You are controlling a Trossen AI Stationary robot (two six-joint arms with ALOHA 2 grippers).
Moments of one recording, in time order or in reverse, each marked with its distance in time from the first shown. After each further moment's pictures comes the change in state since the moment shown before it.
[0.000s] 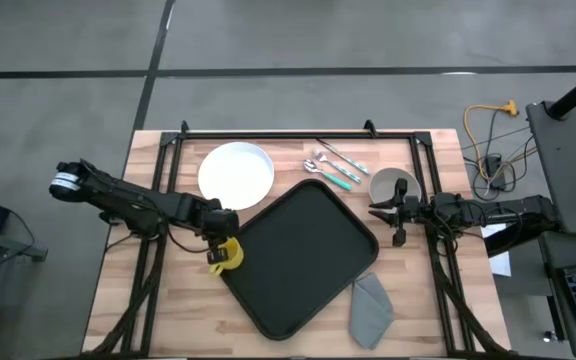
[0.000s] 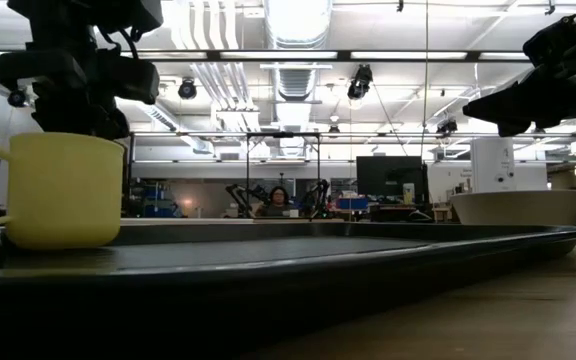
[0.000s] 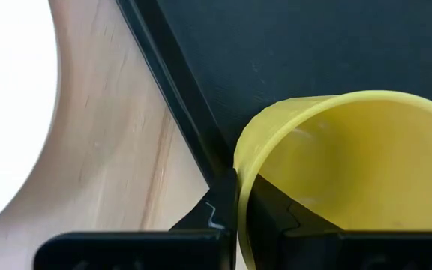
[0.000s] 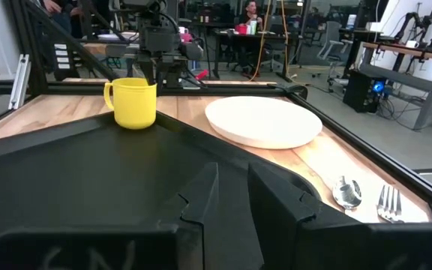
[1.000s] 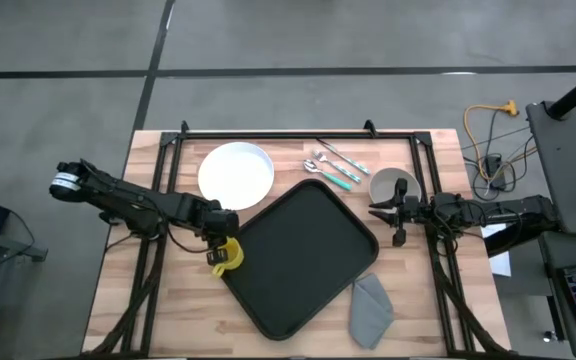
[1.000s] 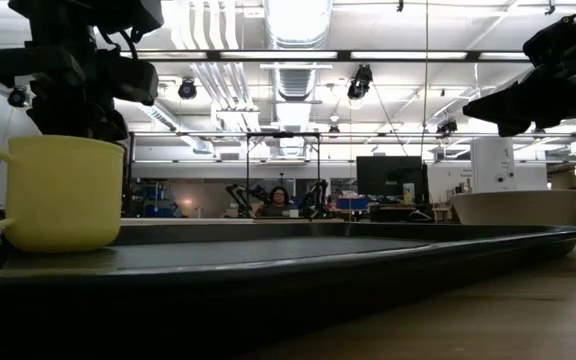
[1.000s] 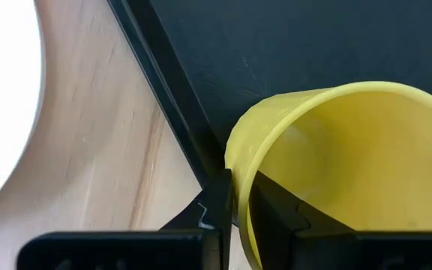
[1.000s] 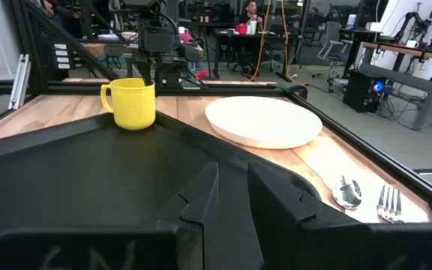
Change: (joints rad) left arm 0.000 0.000 0.000 0.000 0.034 -0.011; right arm 0.000 0.000 0.000 0.000 0.000 0.000
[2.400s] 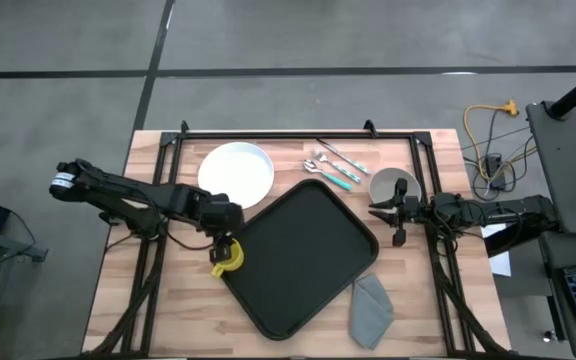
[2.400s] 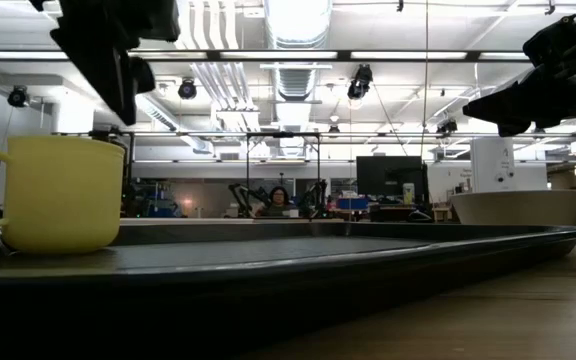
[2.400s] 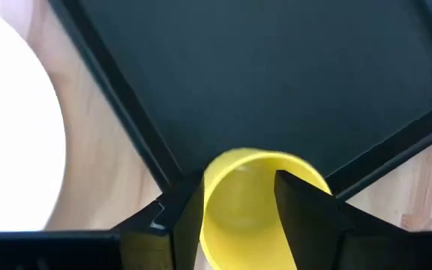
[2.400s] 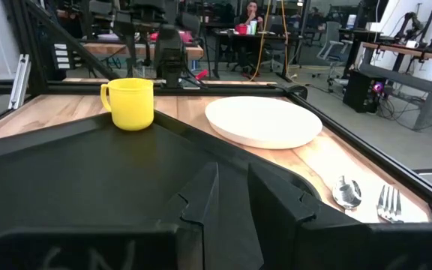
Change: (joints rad) left arm 0.000 -0.002 0.231 -0.101 0.006 0.088; right arm 0.000 0.000 0.000 0.000 0.000 0.000
